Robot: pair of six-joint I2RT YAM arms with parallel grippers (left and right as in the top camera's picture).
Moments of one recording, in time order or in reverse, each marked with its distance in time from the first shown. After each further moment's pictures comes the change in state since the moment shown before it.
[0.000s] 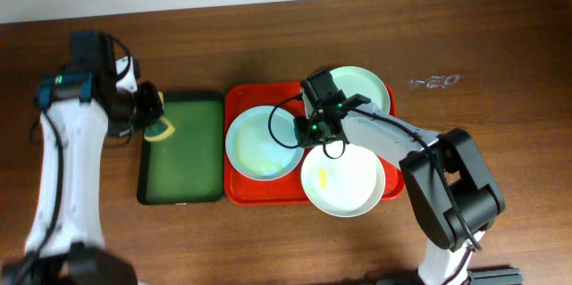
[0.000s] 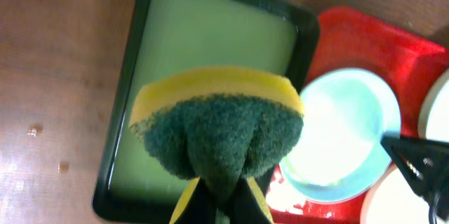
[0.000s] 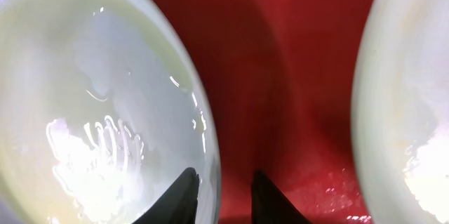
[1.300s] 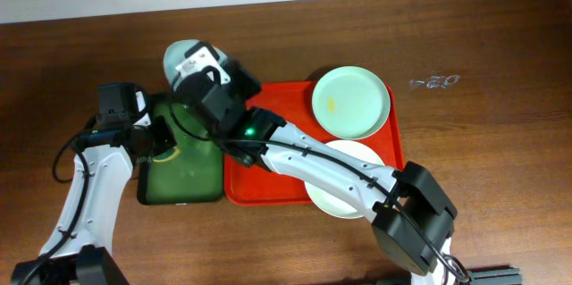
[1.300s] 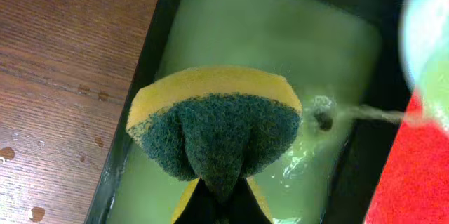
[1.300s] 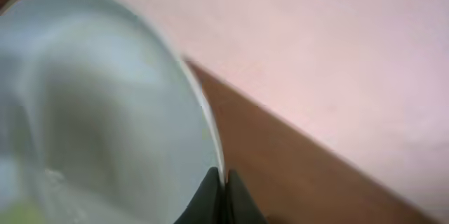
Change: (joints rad) left arm -0.003 -0.108 -0.496 0.498 -0.110 -0.042; right arm 0.448 0.069 0.497 0.254 1.005 -0.523
